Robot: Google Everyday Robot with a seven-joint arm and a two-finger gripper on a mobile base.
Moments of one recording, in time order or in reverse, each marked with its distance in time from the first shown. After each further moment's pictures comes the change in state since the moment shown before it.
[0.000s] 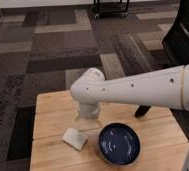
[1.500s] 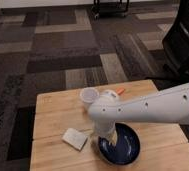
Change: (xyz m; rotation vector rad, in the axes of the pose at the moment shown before) arm 0.033 -0.064 0.053 0.065 0.052 0.106
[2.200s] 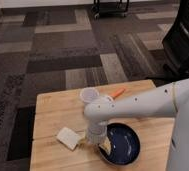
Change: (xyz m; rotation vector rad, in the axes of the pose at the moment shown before) arm 0.041 0.036 0.040 -0.059 0.239 -0.050
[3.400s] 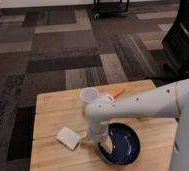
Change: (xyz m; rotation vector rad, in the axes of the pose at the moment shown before) arm -0.019 -0.030 -0.035 0.035 -0.117 0.084
